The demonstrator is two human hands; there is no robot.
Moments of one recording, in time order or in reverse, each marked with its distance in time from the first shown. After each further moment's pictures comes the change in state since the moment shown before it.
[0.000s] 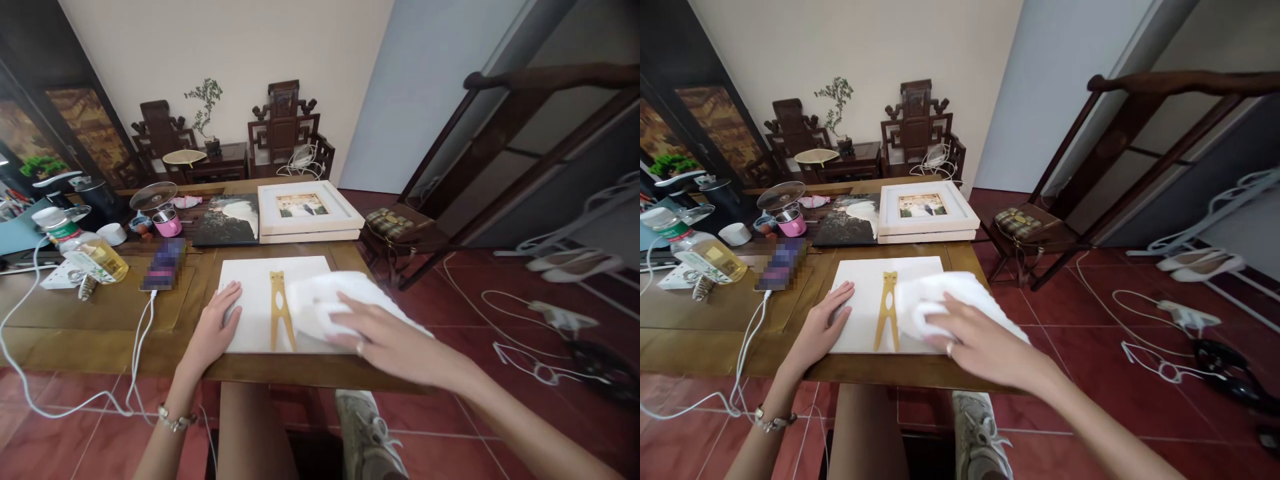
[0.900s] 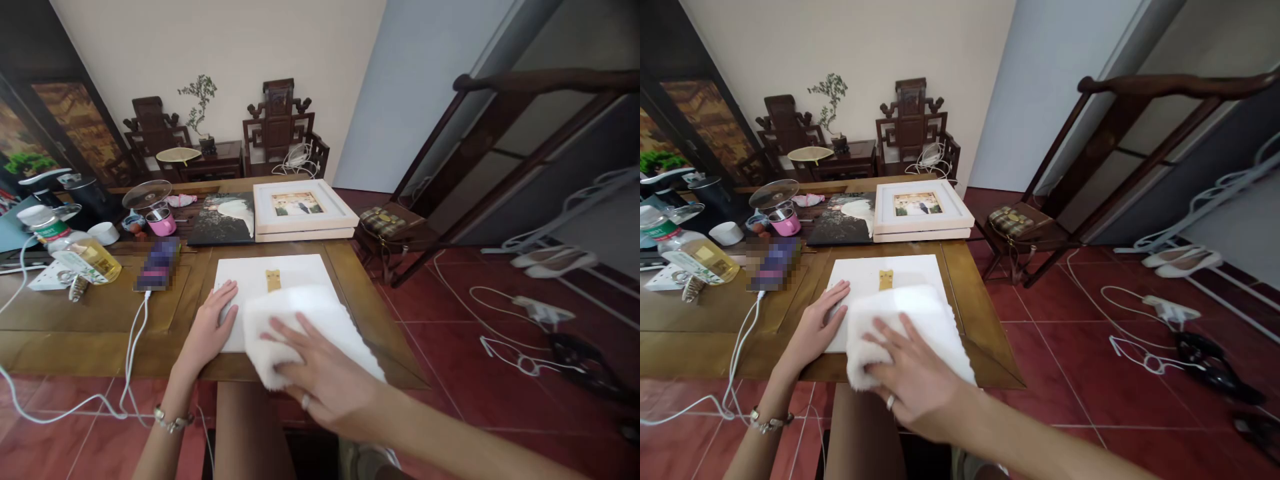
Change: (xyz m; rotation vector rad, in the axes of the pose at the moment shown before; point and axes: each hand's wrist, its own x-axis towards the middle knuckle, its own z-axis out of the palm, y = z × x) left_hand 0.002 -0.001 0.000 -0.009 -0.007 0.006; right_hand 0.012 -0.052 0.053 -0.138 0.041 -0.418
